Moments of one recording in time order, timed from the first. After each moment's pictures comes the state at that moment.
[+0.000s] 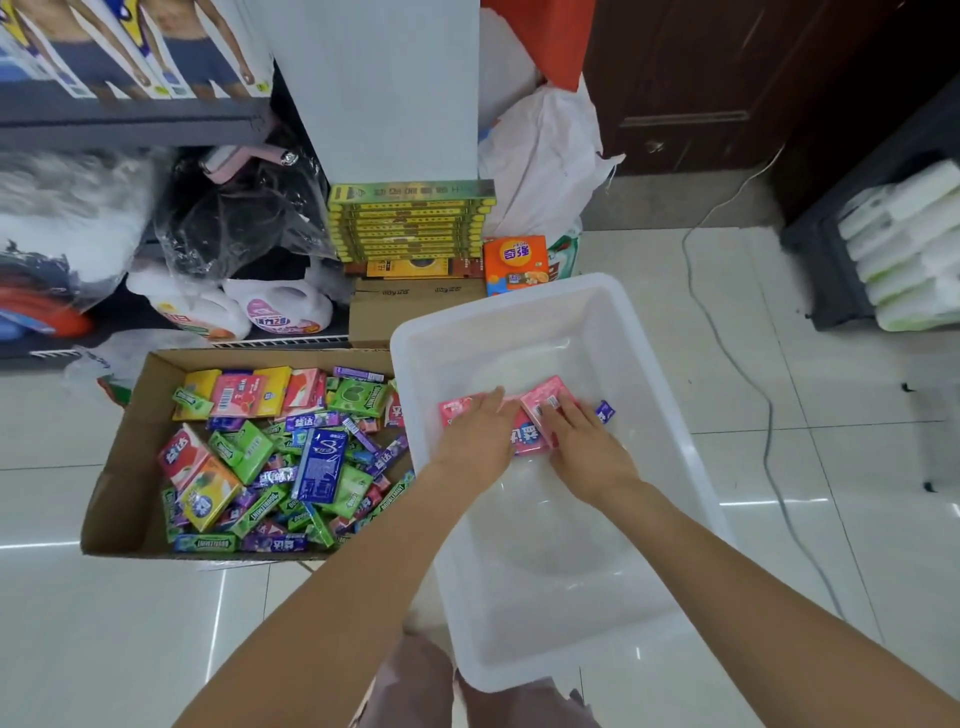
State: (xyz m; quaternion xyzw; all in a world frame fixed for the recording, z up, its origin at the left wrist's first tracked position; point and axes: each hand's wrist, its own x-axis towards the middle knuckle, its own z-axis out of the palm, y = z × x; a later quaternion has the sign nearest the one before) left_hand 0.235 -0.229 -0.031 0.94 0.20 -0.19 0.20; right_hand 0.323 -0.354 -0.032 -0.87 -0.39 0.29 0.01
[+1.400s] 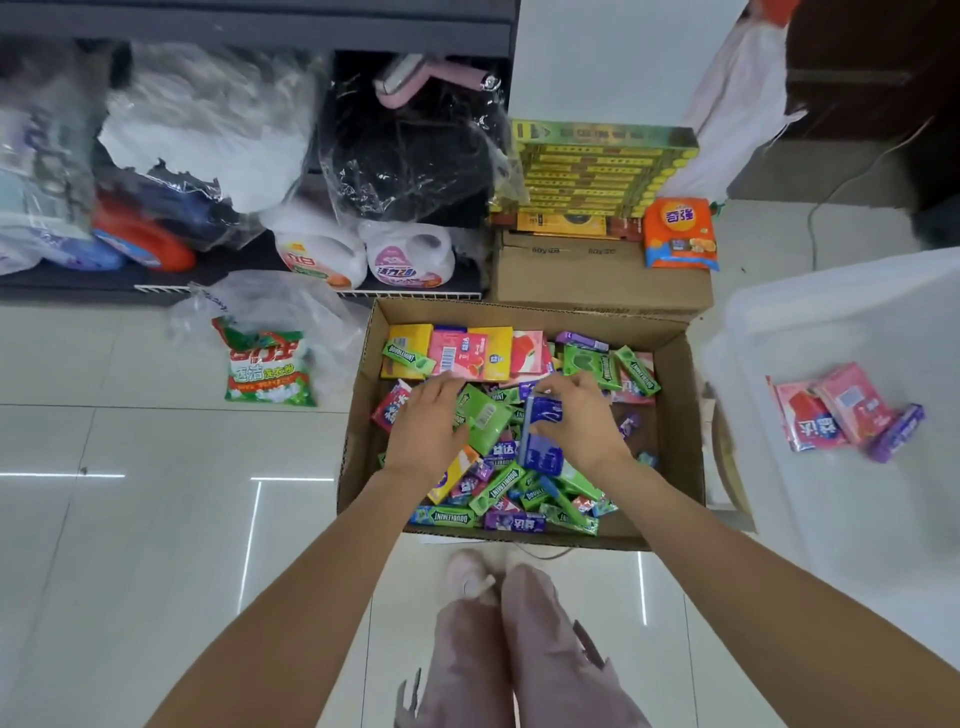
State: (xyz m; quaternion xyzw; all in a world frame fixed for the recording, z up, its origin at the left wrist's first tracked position) left_hand -0.023 0.034 -0.107 0.89 0.34 -0.11 0.27; right_hand 0.114 -0.093 -0.077 -0.87 -0.31 0.33 0.20
